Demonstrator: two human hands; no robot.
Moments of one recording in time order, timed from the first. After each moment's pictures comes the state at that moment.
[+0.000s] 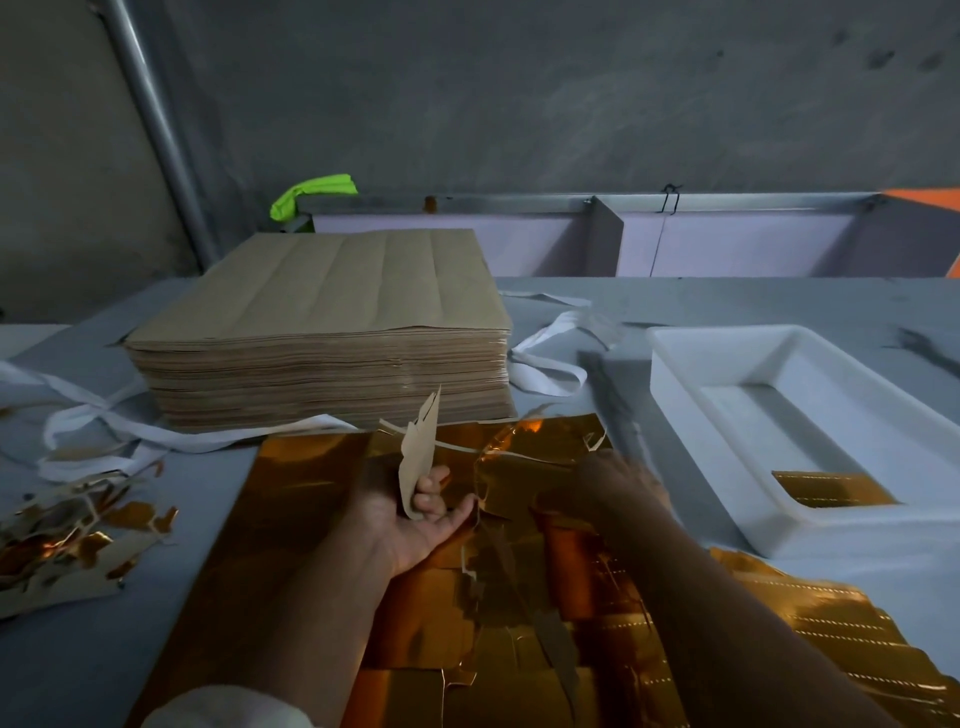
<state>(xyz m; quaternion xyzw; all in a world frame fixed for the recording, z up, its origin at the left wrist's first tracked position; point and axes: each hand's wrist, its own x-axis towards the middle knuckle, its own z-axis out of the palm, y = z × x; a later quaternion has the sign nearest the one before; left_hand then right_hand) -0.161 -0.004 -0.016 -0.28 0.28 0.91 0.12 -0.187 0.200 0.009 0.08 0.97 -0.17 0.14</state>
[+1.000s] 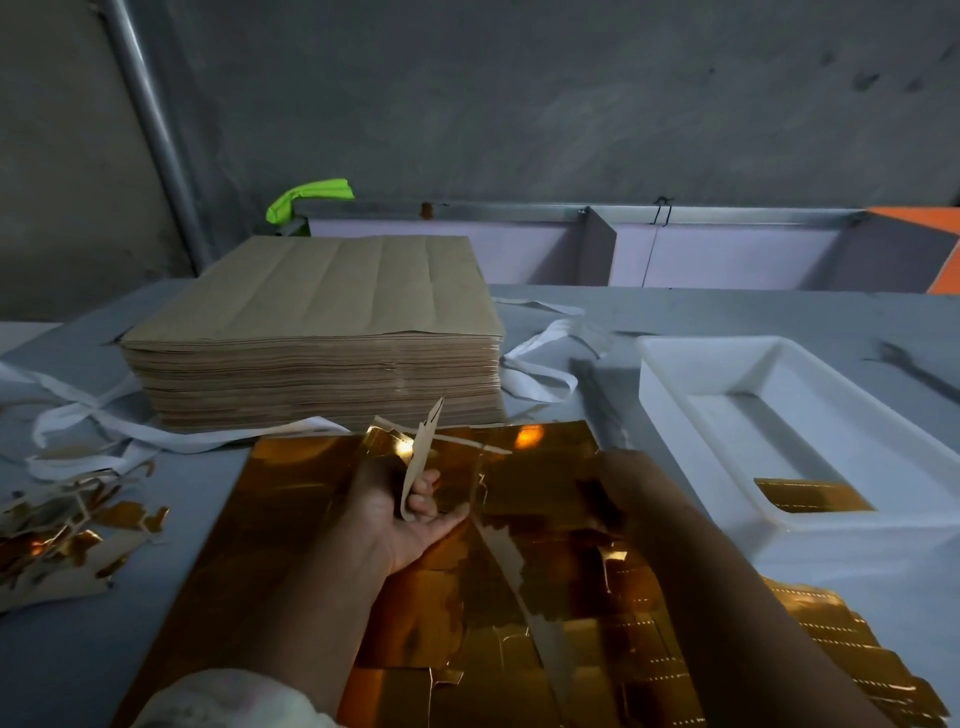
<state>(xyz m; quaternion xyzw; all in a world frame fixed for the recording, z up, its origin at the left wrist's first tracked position) -0.164 -0.001 -0.017 -0.30 0.30 0.90 0.11 -0.193 0.227 0.006 0.24 0.74 -0.61 0.14</state>
